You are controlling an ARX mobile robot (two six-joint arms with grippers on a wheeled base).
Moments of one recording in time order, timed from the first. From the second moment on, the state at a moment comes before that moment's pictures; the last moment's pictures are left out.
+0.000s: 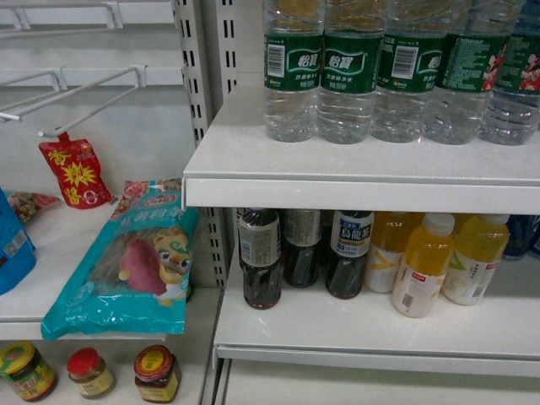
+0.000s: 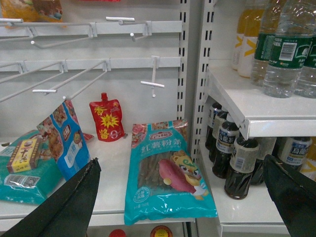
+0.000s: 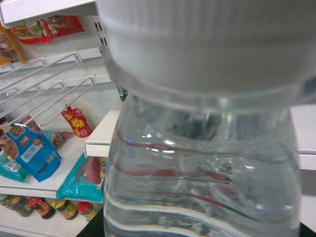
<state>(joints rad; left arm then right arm) 0.00 0.01 0.01 0.00 0.00 0.00 0.10 0.40 0.53 -0.22 -0.16 0.20</state>
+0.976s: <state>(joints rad) 0.00 0.01 0.01 0.00 0.00 0.00 0.28 1.03 0.72 0.14 -0.04 0.09</state>
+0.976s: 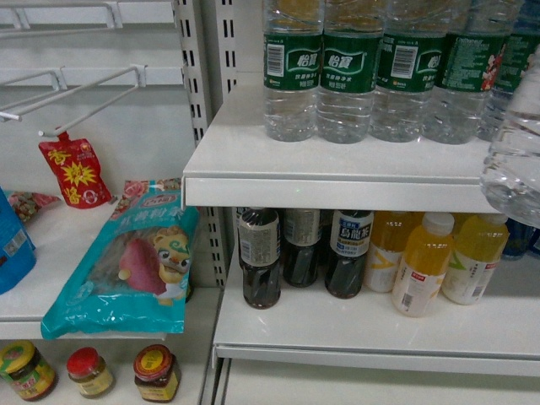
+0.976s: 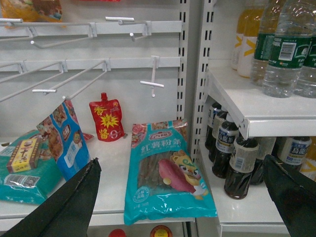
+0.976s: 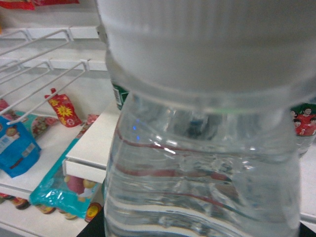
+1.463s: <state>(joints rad) 0.00 0.01 0.01 0.00 0.00 0.00 0.29 1.46 0.94 0.29 0.06 0.06</state>
